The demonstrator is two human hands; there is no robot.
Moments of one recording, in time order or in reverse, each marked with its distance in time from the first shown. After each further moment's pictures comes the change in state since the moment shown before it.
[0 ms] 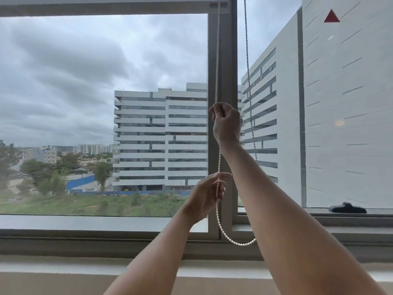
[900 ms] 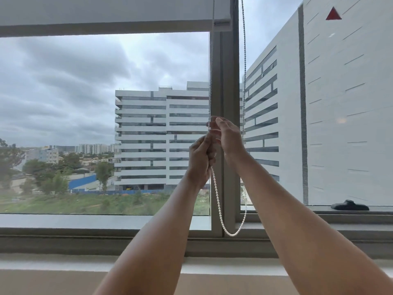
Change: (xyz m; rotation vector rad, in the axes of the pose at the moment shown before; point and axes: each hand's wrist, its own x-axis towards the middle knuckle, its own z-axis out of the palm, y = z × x) left_hand 0.027 0.067 0.020 -0.016 0.231 0.329; right_hand -0.029 0.003 -0.017 0.321 -0.303 0.340
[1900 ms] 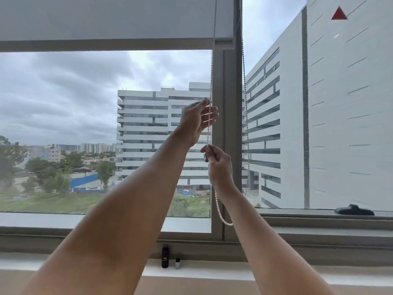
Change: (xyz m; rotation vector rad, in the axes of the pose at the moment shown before) left_hand 0.050 0.072 0.021 0.223 0.074 -0.063; right_hand -0.028 0.064 0.012 -0.159 0.108 -0.085
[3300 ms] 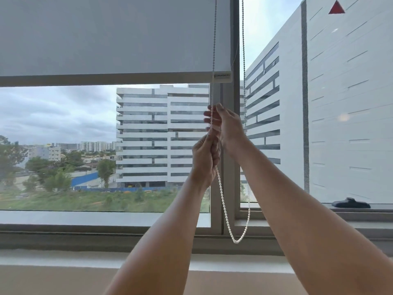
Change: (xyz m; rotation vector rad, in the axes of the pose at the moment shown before) left_hand -0.053 -0.080 0.008 -0.290 -0.042 0.034; right_hand 0.047 -0.073 -0.020 0.316 -0.131 0.143
